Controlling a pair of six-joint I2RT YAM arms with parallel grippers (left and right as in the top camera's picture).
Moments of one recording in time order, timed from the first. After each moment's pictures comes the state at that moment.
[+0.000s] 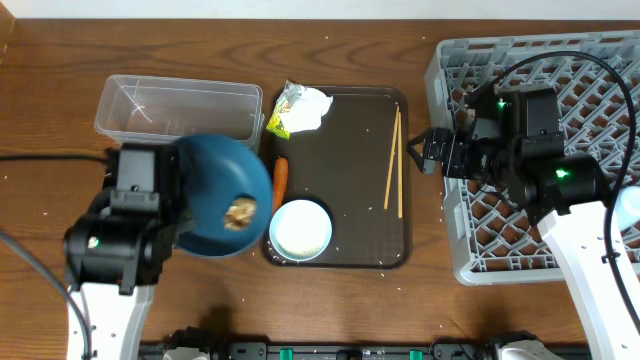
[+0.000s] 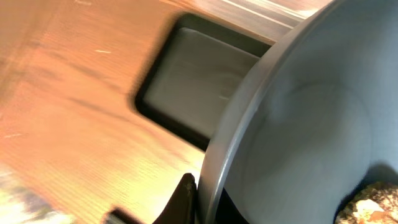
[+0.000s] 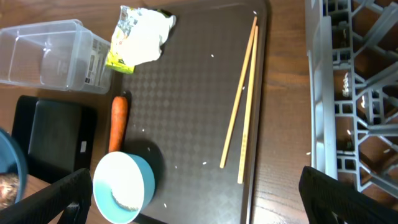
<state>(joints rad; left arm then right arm) -0.08 1.03 1.22 -1.31 -0.47 -0.39 0.19 1.30 1.22 -0.83 -0.32 0.35</state>
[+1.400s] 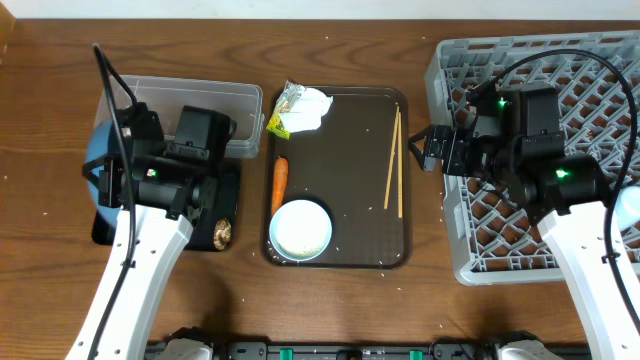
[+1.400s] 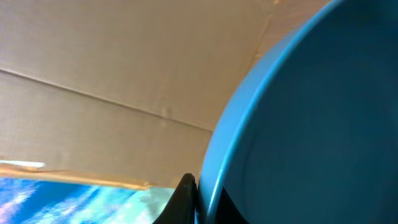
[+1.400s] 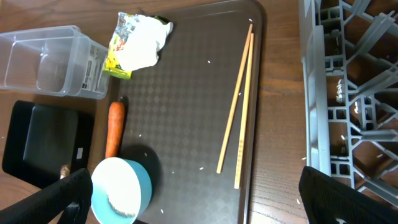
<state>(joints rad) -0.21 1.28 1.22 -1.19 -1.24 -0.22 0.19 1.30 1.22 -0.82 -0.30 0.35</state>
